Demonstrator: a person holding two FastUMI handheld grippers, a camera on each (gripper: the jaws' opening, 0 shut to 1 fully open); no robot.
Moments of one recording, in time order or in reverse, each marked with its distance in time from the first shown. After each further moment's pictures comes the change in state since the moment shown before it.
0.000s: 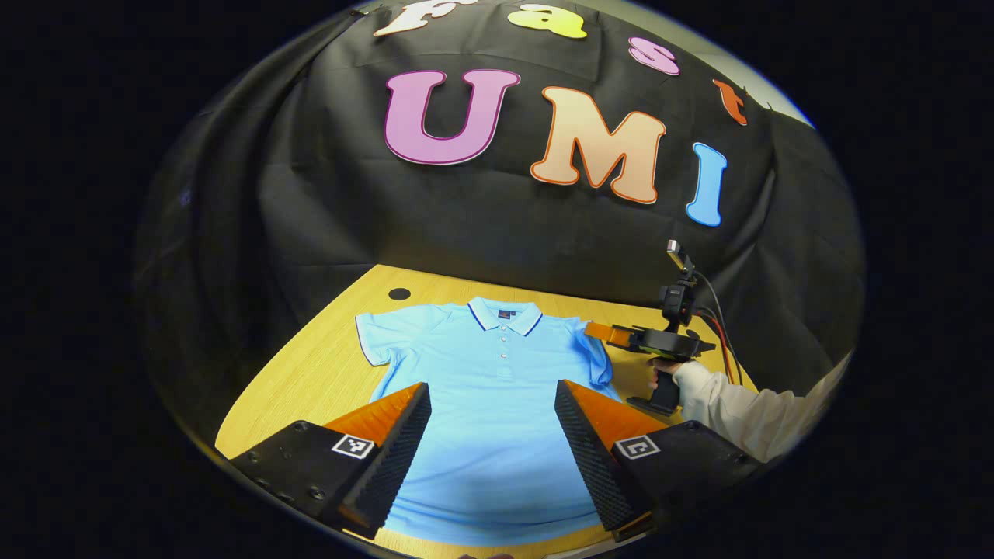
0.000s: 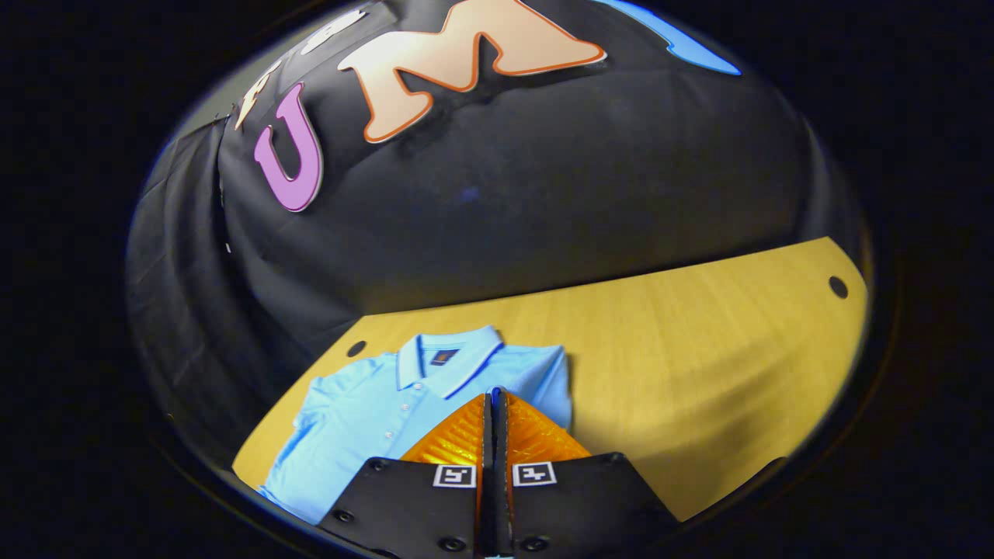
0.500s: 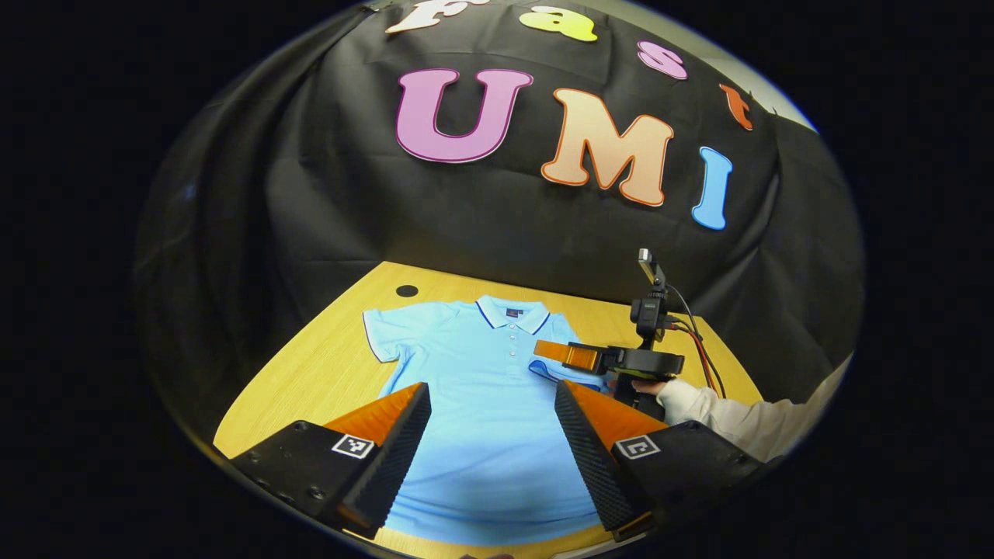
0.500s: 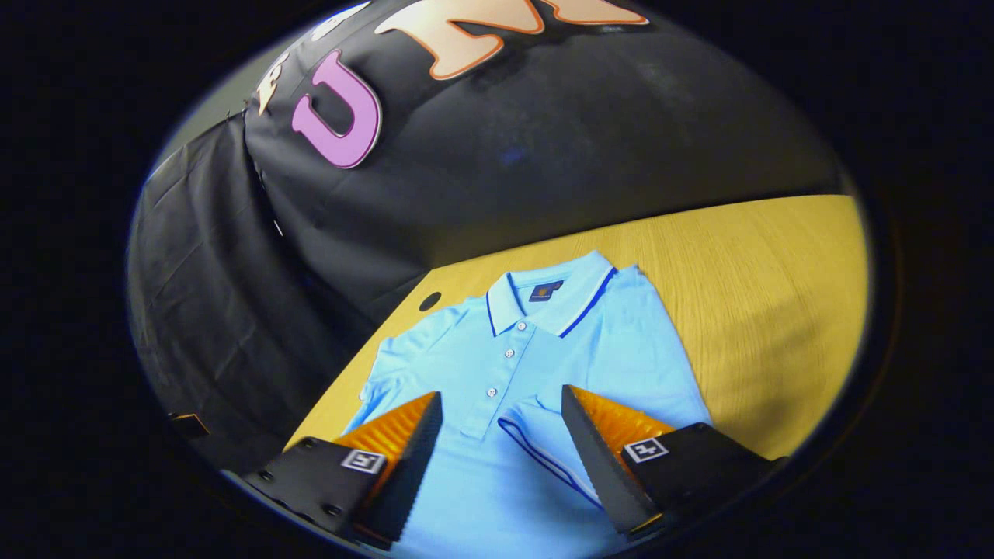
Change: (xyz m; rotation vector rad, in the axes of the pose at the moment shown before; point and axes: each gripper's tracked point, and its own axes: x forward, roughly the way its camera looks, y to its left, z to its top) left arm 0.000 0.023 -0.005 -0.025 -0.004 0.006; right arm -0.003 0.076 -0.067 -0.026 0.144 0.133
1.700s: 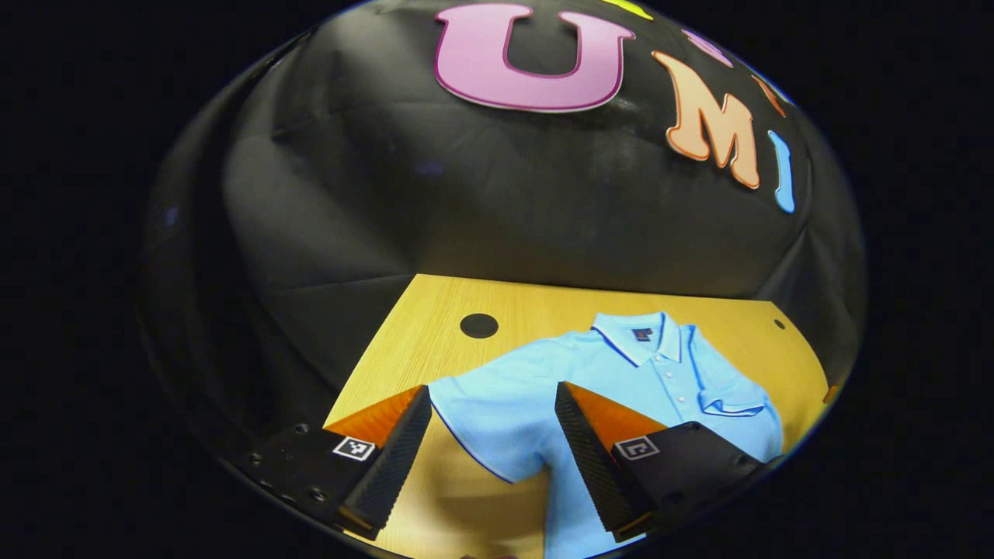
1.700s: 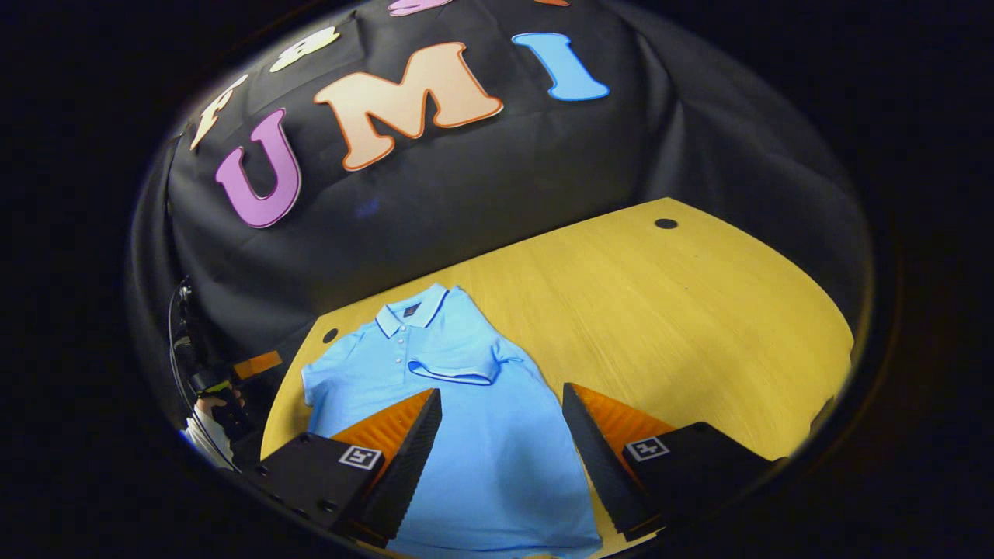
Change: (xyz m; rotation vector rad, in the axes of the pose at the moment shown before) left arm 0.231 0.204 0.035 0.126 0.086 0.011; right arm -0.246 -0.023 -0.041 0.205 -0.220 -0.637
